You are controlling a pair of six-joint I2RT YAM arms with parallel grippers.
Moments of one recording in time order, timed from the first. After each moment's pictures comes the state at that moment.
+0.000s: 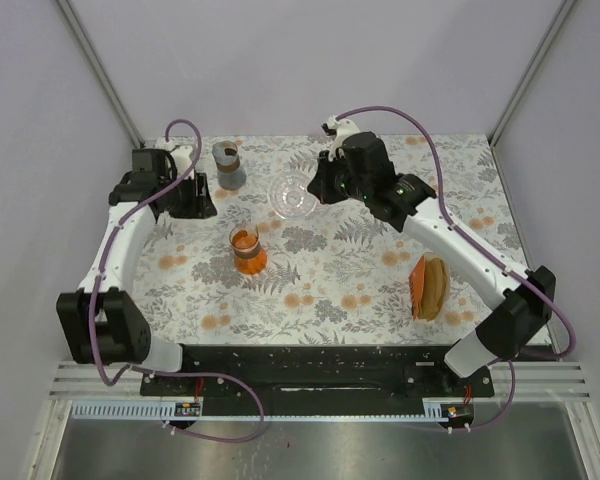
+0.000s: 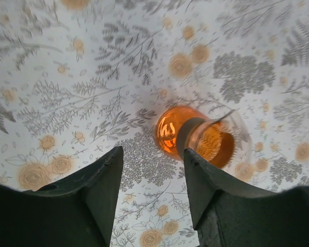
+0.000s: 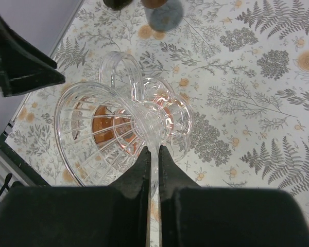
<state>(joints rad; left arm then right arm) 0.05 1.38 1.30 -0.73 0.41 0.03 0.69 1.58 1.58 -0.45 -0.05 0.35</state>
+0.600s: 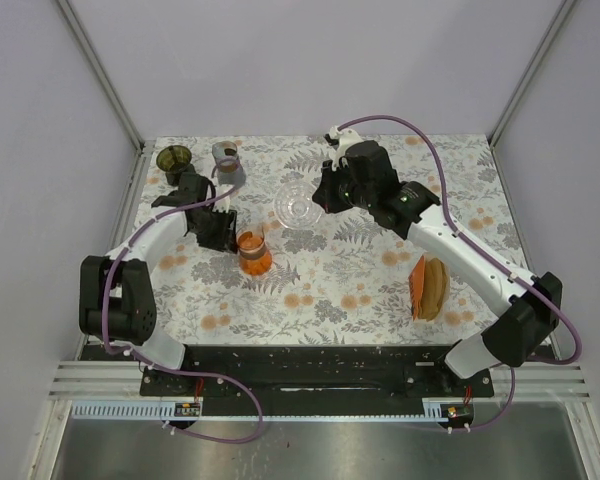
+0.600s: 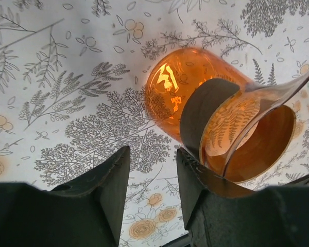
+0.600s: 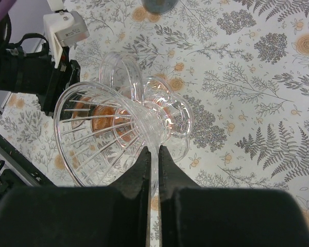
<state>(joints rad) -0.11 1.57 1.11 -0.70 0.32 0.06 0.69 1.51 1.48 -0.46 -0.05 0.33</state>
